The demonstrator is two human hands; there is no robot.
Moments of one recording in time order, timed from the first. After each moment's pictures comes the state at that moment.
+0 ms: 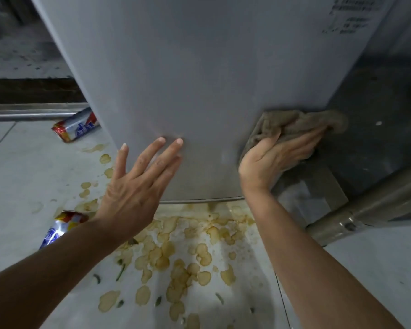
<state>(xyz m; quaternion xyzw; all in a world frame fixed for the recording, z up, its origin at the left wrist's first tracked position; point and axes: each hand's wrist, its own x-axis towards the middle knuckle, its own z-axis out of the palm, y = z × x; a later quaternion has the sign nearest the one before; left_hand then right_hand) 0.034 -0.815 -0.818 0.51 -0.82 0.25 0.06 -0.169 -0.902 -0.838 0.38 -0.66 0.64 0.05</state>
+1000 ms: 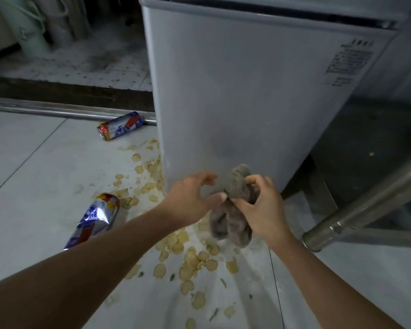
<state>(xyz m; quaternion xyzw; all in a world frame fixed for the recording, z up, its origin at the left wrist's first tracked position) -0.007 -0.765 -0.773 0.62 -0.67 -0.32 0.25 -0.182 -0.786 -0.815 0.68 -0.58 0.37 -0.24</state>
